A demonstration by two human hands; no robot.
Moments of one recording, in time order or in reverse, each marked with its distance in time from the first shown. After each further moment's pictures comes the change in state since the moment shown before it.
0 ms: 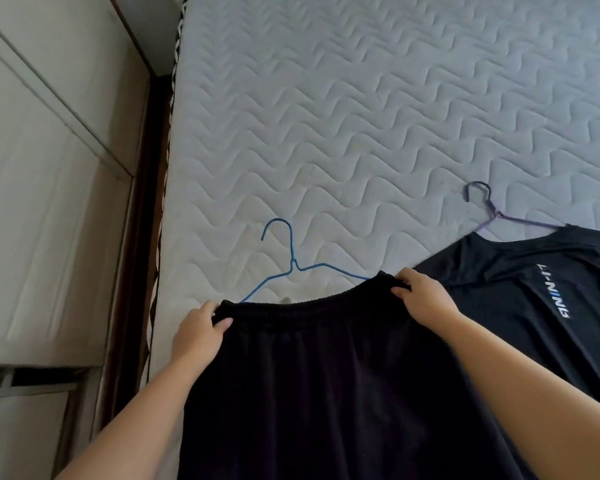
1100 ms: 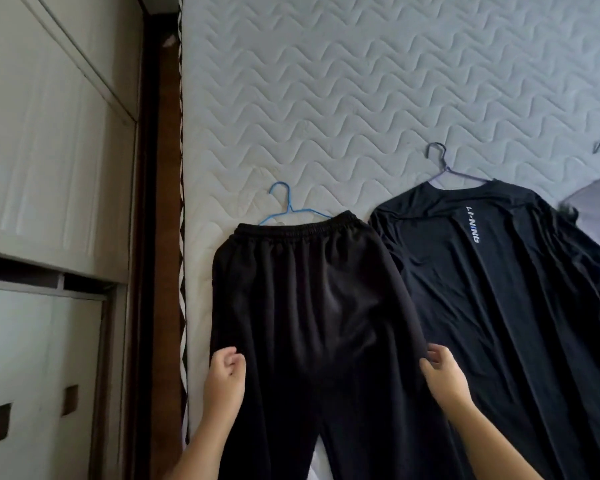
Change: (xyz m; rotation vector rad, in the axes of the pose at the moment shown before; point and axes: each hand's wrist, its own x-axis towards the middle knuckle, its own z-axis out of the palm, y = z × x) left_hand -0.273 -0.045 0.001 -0.521 -0.113 -0.328; right_hand -0.280 0.098 0.012 0.304 -0.002 0.508
